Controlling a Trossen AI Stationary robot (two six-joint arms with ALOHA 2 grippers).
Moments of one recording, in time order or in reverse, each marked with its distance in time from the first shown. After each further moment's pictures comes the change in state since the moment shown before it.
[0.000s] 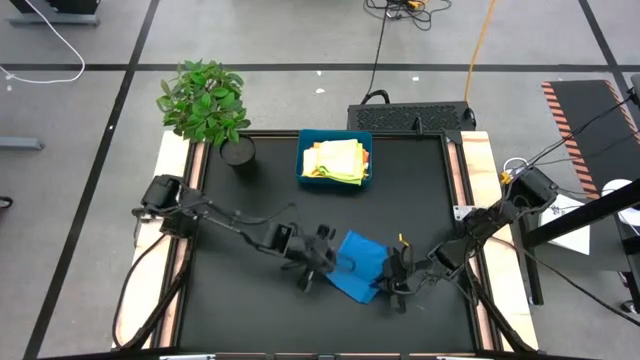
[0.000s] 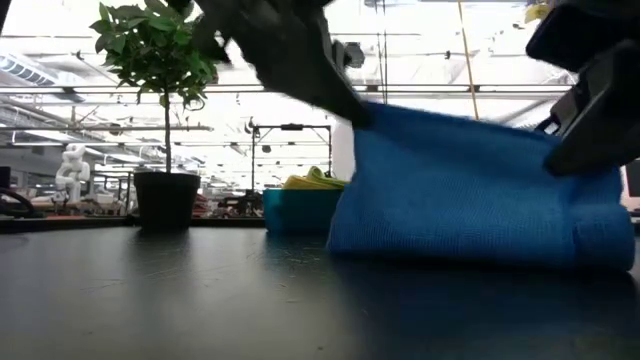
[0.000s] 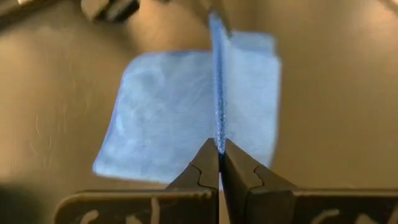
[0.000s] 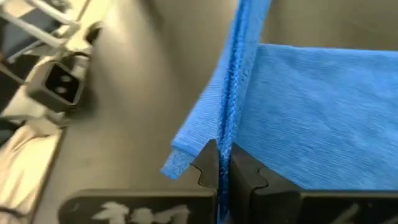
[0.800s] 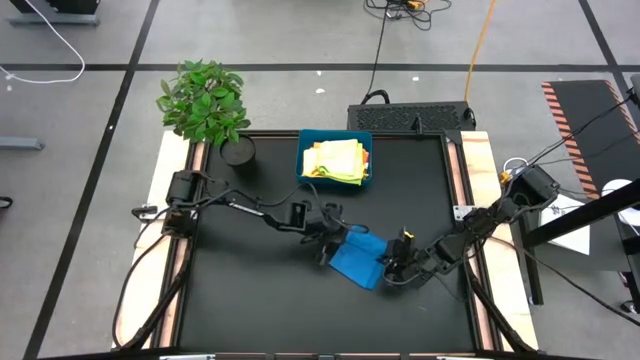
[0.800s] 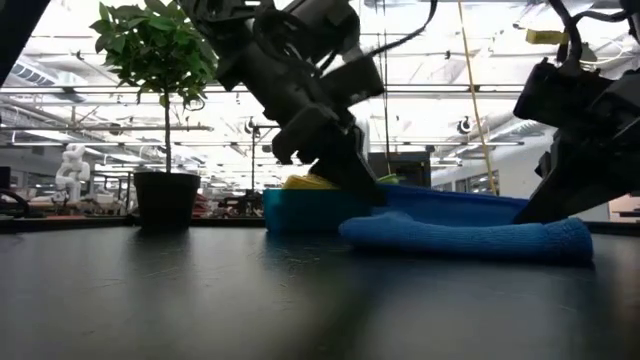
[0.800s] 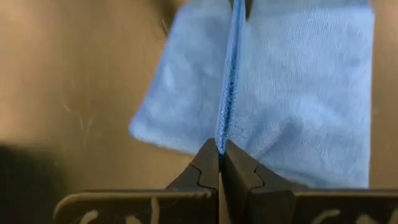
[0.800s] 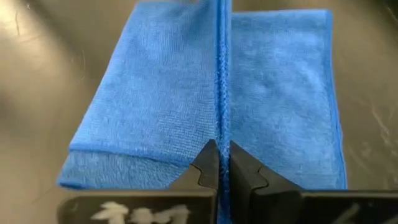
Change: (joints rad) left arm 0.207 0.153 -0.001 0.105 0.078 0.060; right arm -0.068 -0.026 -0.067 -0.220 0.177 0.181
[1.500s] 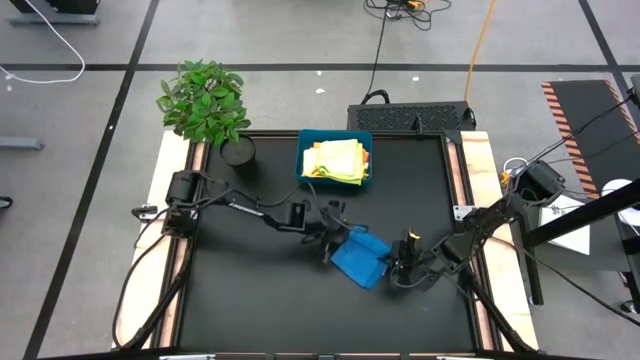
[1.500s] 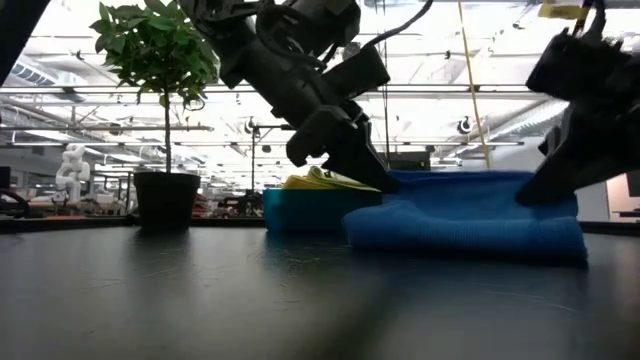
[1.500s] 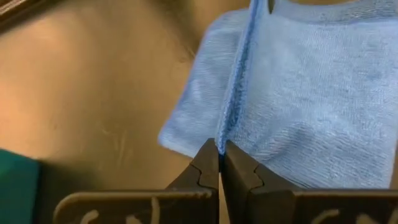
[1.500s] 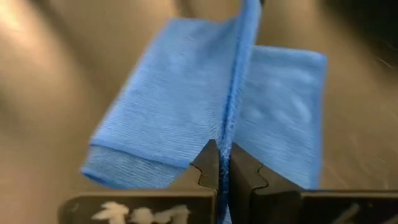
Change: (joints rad) left arm -0.004 -0.002 0.000 0.083 -0.066 0.071; right arm 0.043 -0.082 -0.003 -0.023 0.083 -0.070
